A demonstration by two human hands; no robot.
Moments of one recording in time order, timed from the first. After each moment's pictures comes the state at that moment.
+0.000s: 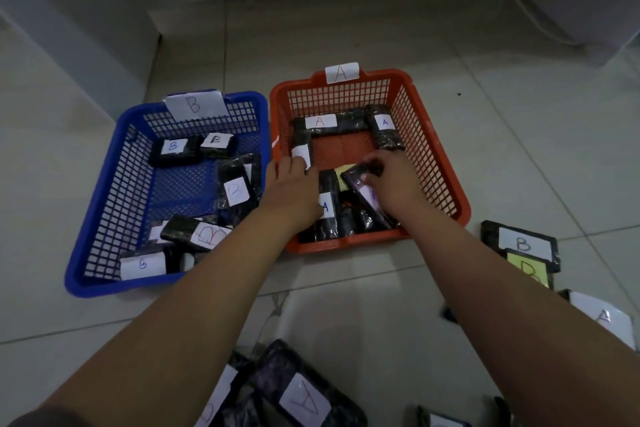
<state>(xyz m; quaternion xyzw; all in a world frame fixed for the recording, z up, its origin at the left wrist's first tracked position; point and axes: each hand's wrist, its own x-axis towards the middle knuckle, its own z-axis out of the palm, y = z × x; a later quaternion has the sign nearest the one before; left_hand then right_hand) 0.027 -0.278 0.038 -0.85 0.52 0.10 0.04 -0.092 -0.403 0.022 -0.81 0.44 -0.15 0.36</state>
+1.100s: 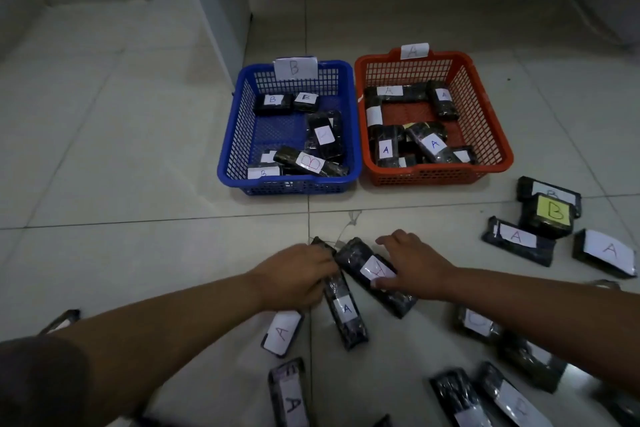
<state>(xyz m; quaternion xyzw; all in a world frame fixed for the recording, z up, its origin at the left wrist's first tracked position) -0.030 0.004 0.038 -0.66 0.73 0.14 -0.10 -0.191 -0.181 0.035 -0.93 0.20 0.22 0.21</state>
